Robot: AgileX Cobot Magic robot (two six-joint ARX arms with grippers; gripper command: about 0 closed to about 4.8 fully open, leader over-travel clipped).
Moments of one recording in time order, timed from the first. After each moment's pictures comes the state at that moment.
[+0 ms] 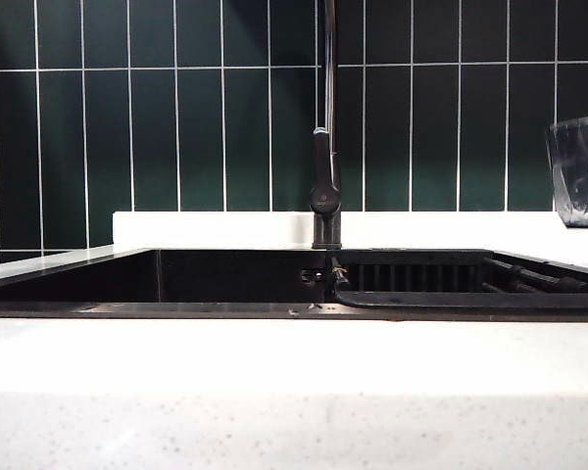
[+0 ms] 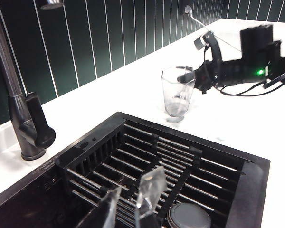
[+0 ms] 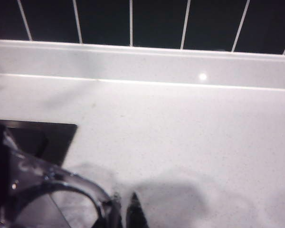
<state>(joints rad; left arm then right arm) -0.23 0.91 0.71 0.12 0.82 0.16 -0.23 1.38 0.63 0.55 -0.24 -0.08</state>
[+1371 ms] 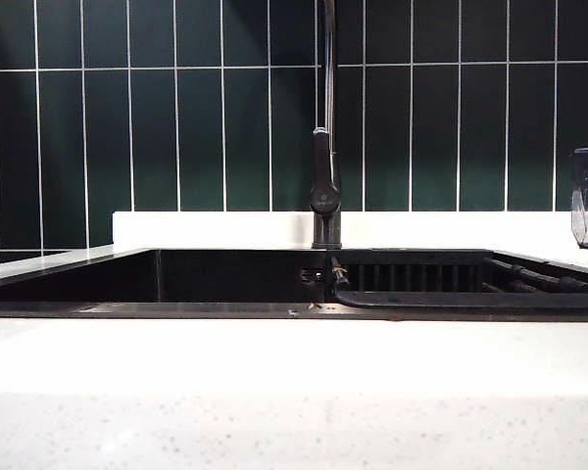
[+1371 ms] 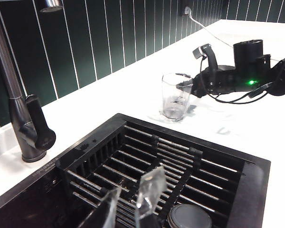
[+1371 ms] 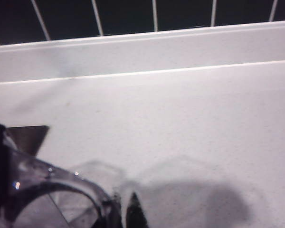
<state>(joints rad) -0.23 0.91 0.71 0.13 0.82 0.16 -0.33 1.56 0.63 0.74 -0.34 0.04</state>
